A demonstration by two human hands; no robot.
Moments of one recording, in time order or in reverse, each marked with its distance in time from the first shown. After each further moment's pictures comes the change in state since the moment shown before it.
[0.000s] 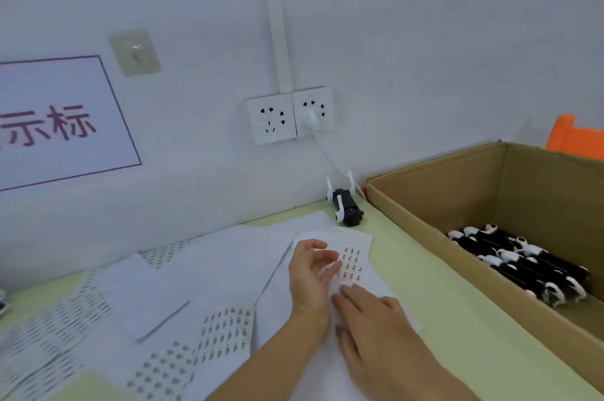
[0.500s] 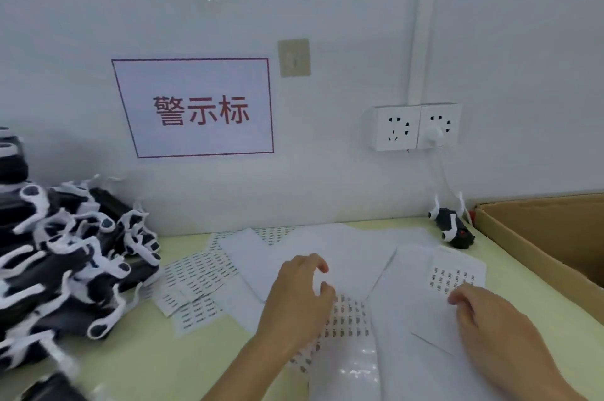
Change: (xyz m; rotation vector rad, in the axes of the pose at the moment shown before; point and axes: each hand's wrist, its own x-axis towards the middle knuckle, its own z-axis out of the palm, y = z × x) left_hand -0.036 0.086 -0.181 1.101 -0.018 0.288; right_hand 0.026 -0.030 -0.020 0.120 0.167 0.311
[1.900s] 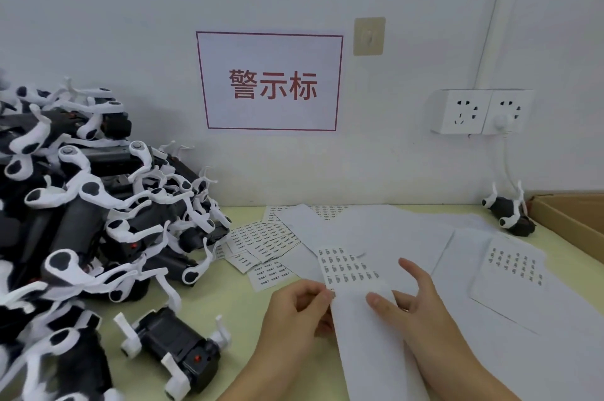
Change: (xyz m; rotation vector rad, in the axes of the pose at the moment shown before) left_hand -0.093 -0.083 -0.058 -0.862 0.104 -0.314; right_hand -0.077 -0.164 0.075 1.075 -0.325 0.044
